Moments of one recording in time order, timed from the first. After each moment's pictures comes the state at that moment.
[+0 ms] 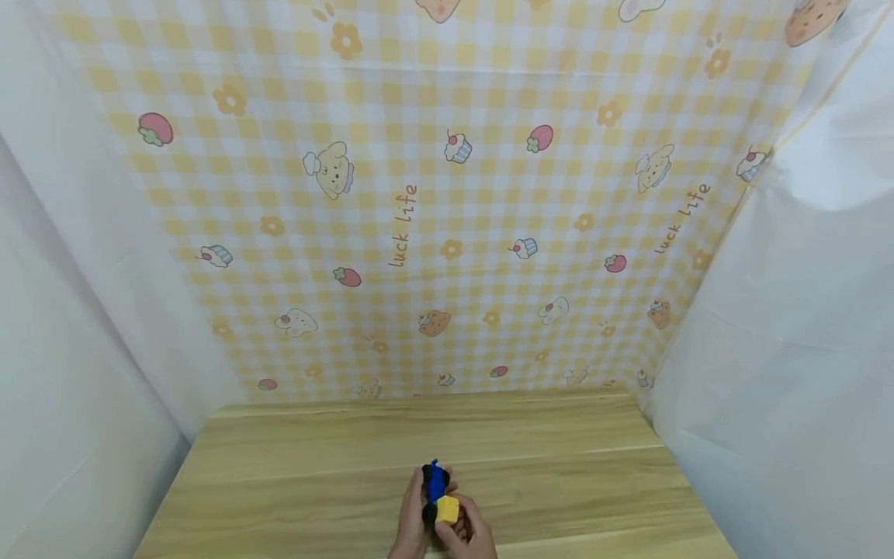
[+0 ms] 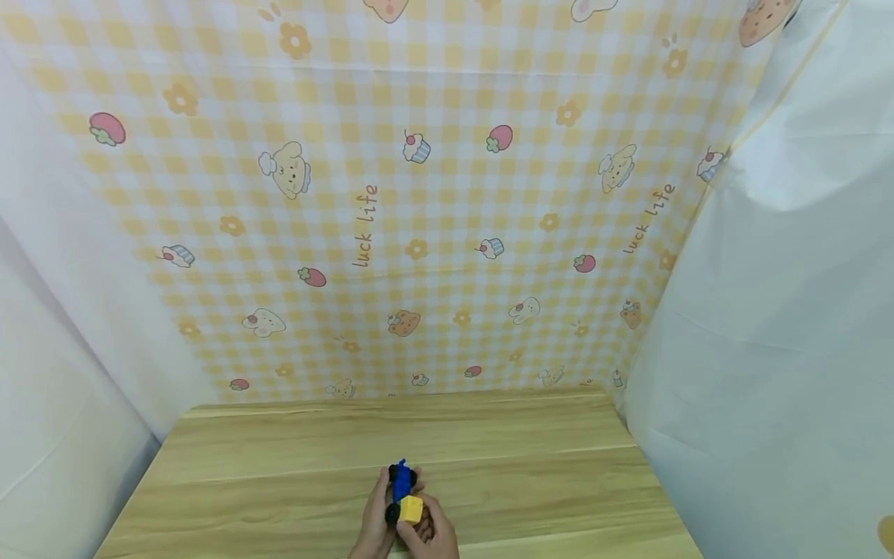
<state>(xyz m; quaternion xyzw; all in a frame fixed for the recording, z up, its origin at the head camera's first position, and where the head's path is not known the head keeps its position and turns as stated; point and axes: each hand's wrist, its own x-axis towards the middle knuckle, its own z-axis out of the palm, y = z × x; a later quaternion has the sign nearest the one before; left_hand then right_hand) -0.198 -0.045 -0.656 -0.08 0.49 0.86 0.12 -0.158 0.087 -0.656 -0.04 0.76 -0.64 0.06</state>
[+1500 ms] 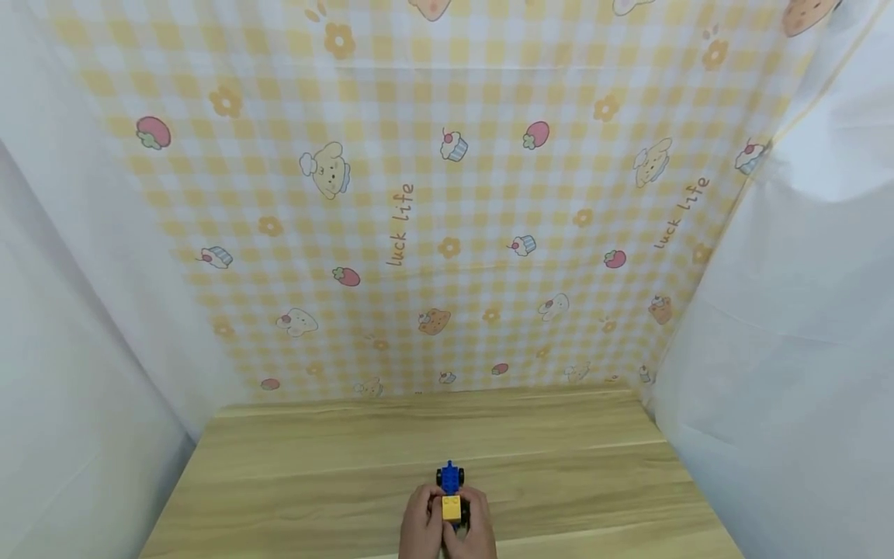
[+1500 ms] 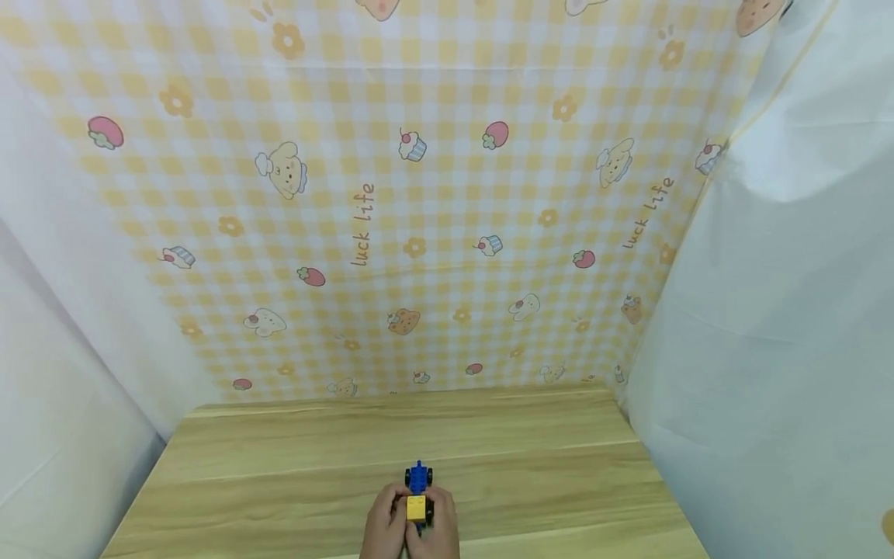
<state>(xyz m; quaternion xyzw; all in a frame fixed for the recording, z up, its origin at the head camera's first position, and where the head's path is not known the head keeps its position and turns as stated) -0.176 -0.036 -0.656 -0.09 0.83 0.56 0.01 -0.160 0.079 -0.663 -0.04 0.87 -0.48 -0.08</state>
